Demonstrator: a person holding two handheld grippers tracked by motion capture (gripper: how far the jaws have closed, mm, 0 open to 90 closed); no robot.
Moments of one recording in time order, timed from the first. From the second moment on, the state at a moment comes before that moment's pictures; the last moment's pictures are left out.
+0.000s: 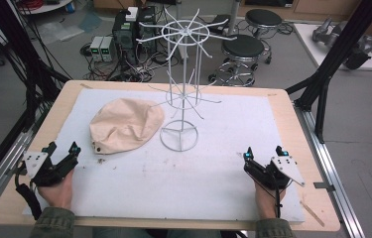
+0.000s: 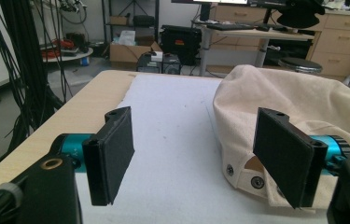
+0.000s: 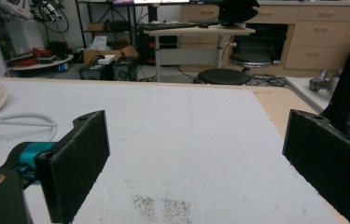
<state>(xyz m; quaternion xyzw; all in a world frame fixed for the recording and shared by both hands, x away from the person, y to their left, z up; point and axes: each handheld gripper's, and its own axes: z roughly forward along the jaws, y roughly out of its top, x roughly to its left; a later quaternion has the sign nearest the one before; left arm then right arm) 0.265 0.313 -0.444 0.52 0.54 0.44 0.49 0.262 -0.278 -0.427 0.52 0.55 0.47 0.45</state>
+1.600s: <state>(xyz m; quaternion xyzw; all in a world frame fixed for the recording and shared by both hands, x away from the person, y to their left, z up) 0.283 0.302 -0.422 0.54 0.52 0.39 0.53 0.264 -0.276 -0.429 0.53 0.56 0.47 0.44</state>
